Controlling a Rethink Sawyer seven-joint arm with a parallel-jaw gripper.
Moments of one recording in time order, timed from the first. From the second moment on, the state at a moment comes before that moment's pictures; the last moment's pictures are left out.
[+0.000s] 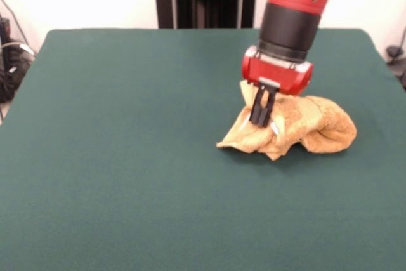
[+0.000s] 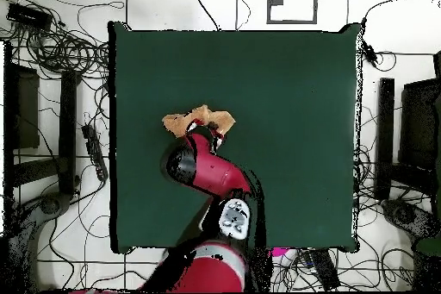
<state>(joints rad) 0.18 -0.39 -0.25 1.74 0.45 -0.09 1.92</state>
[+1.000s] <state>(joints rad) 0.31 -0.28 -0.54 1.65 0.52 -0.04 1.92</state>
